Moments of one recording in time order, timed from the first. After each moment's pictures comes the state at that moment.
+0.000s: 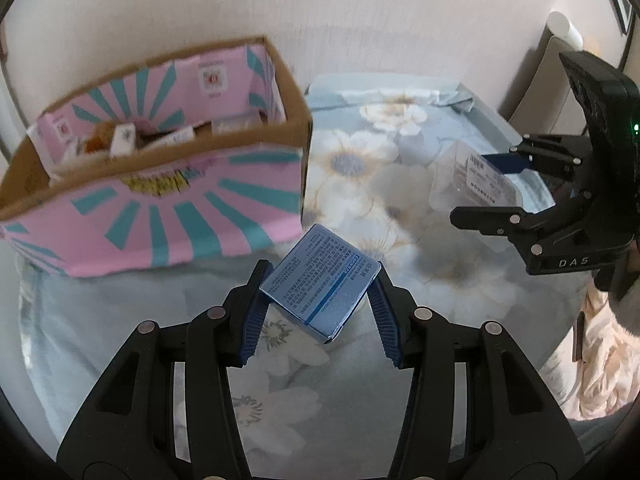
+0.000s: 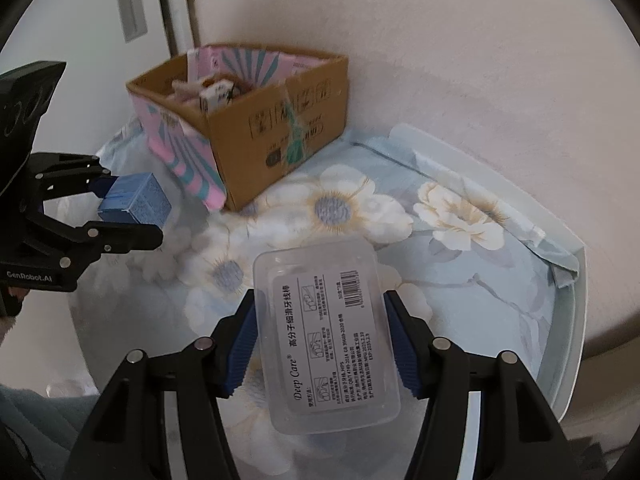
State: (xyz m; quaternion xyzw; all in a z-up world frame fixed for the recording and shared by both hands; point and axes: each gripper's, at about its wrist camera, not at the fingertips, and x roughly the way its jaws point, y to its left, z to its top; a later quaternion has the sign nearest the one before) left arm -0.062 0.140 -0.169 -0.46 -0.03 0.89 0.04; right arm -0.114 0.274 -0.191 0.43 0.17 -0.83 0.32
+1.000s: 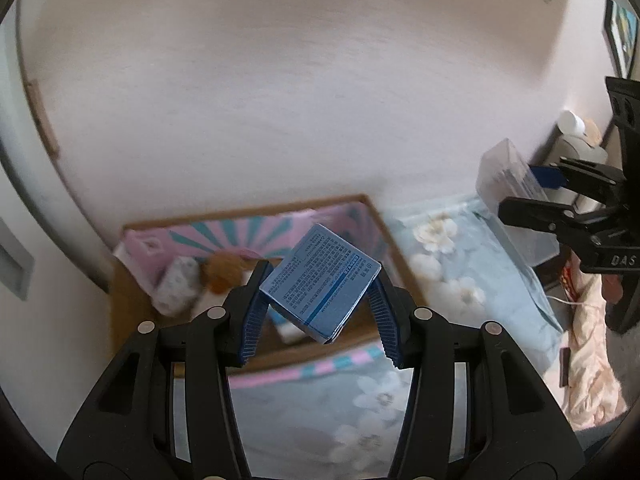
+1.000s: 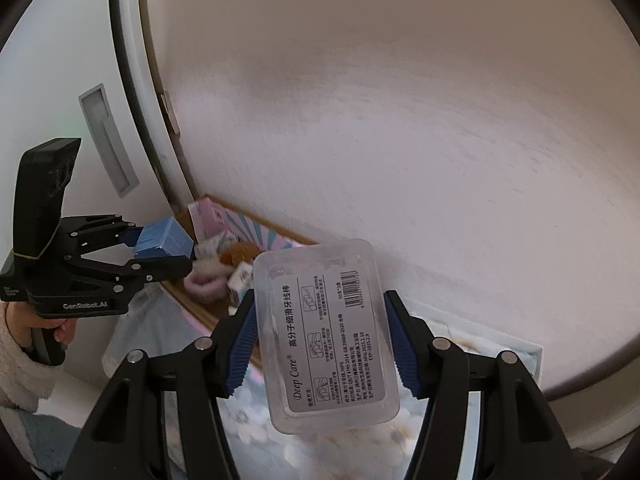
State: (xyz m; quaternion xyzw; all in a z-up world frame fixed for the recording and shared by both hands) left arm -0.112 0.006 -0.031 -0.40 -0.05 0.91 0.03; right arm -0.158 0.181 -0.022 0.37 0.10 -0.88 0.28
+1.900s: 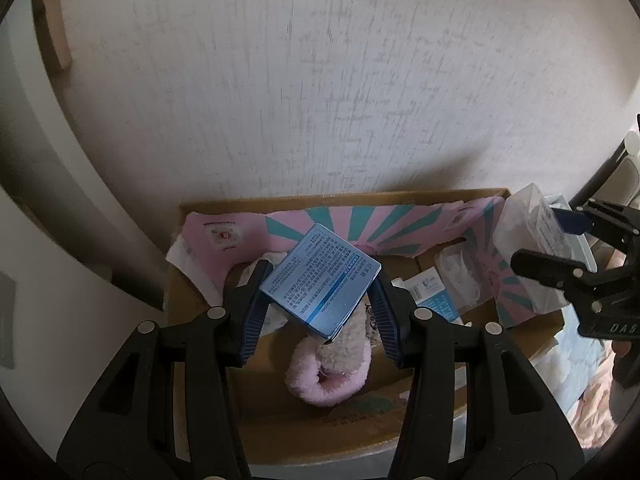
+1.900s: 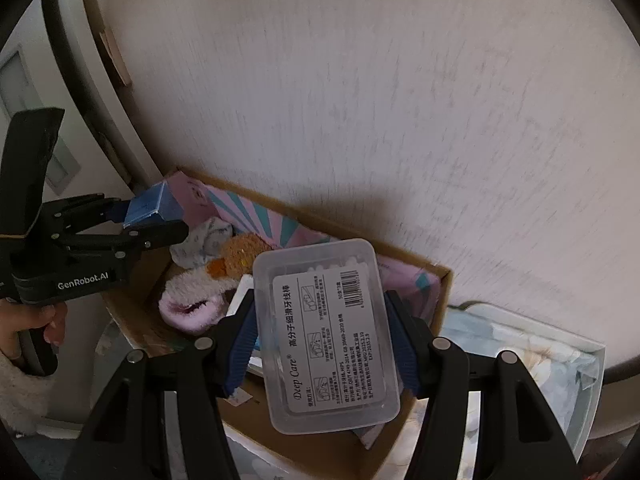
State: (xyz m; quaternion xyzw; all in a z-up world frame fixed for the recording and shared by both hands) left arm -0.175 -0.106 -0.110 -0.46 -0.07 0.88 -0.01; right arm -0.219 0.080 -0.108 0.46 0.10 -0.85 0.24
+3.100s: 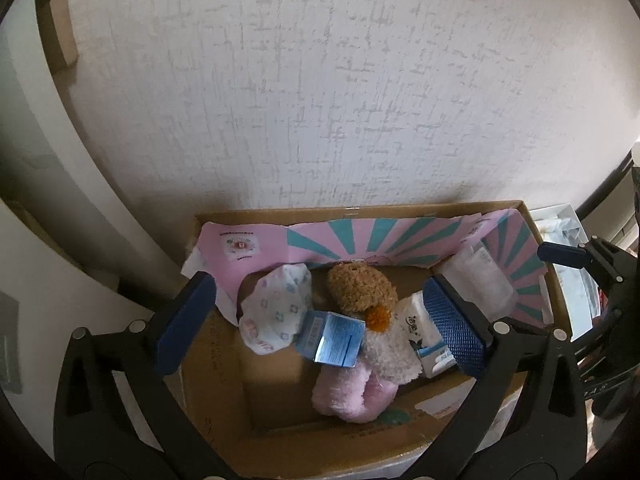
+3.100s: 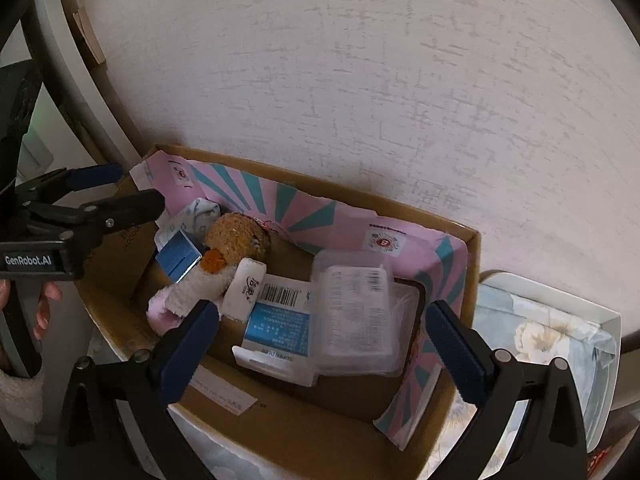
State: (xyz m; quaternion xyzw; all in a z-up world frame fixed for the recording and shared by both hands) left arm -0.174 -0.128 -0.118 -0.46 -0.08 0.89 -0.02; right arm -0.220 0.079 -0.139 0.49 0.09 -0.84 0.21
